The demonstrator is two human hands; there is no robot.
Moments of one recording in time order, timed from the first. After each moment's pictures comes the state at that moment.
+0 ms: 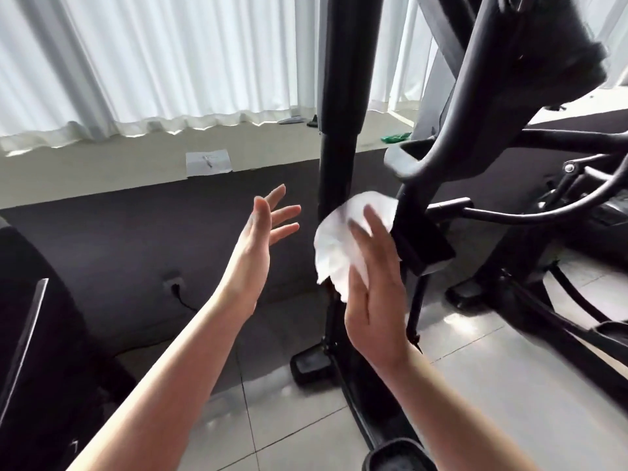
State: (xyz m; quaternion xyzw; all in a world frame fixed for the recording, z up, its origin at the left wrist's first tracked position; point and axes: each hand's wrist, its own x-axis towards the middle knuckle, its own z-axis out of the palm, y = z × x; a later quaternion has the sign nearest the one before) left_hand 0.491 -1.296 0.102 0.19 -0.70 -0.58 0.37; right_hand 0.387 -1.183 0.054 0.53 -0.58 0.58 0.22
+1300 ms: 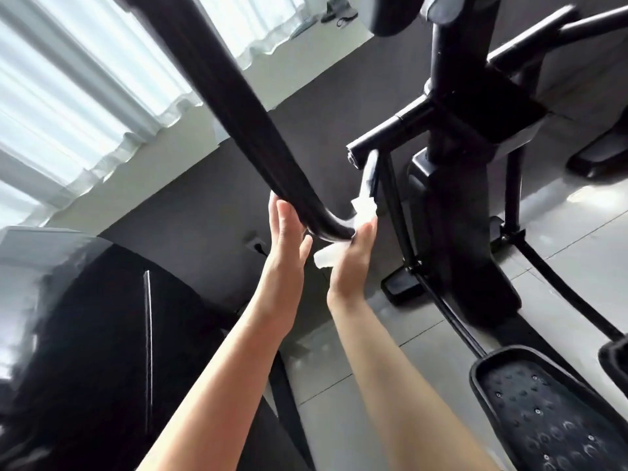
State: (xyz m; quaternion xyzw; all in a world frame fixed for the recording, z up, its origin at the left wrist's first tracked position) left_hand 0.465 -1.250 0.046 0.31 -0.74 -0.54 0.26; right_hand 0.402 -1.280 -0.062 0.03 -0.40 0.89 -0.22
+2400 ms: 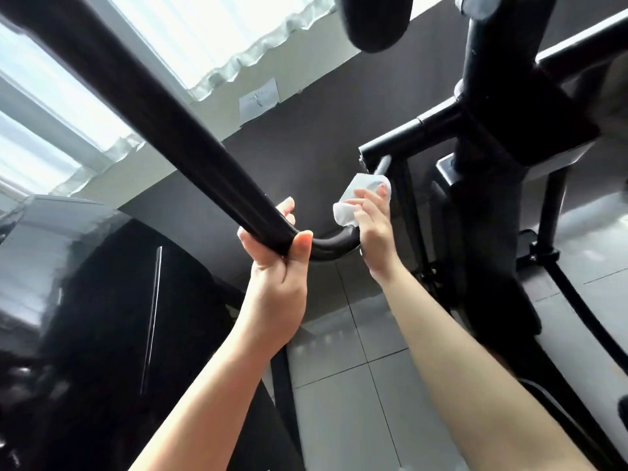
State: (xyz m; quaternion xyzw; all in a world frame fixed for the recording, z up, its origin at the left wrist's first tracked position) left_hand 0.435 -1.241 0.030 0.37 -0.79 -0.36 0.33; right_hand 0.297 -1.295 -0.105 0.28 -0.52 0.74 -0.33
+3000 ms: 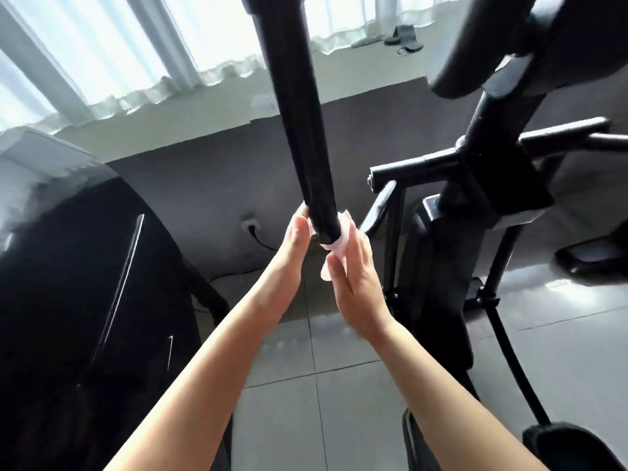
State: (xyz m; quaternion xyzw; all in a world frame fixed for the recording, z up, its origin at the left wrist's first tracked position) left_hand 0.473 -1.233 0.045 0.31 -0.74 -0.55 0.25; right_hand 0.364 -1.218 -0.072 0.54 -0.54 0.64 -0.07
